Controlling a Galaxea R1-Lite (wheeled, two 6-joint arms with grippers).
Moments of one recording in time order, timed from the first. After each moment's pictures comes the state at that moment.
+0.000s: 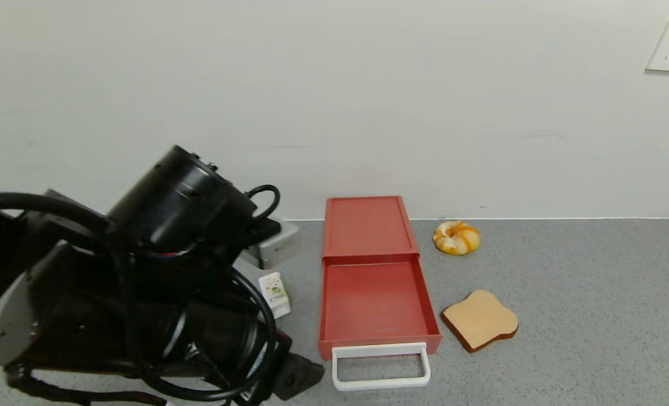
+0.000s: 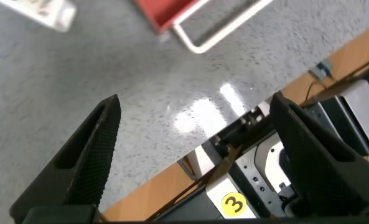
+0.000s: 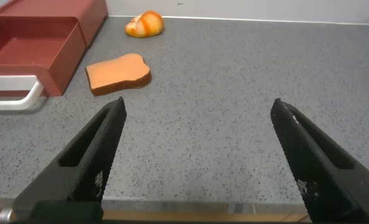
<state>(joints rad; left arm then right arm) -0.75 1.54 -1.23 0.65 0.06 -0.19 0.00 0.00 0.00 0.00 0.00 0.01</state>
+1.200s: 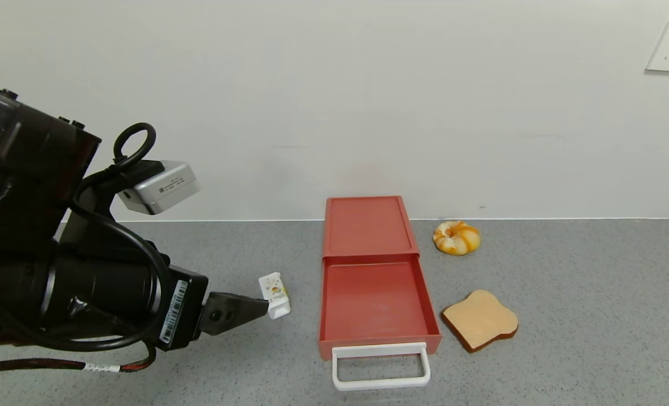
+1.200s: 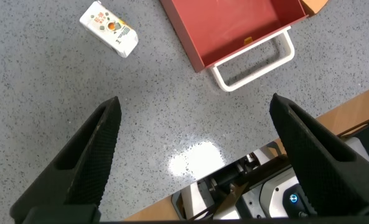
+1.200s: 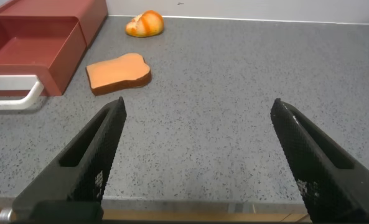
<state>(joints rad) -0.58 1.37 -1.16 0.53 0.05 -0.18 0.00 0.00 0.00 0.01 0.00 0.01</state>
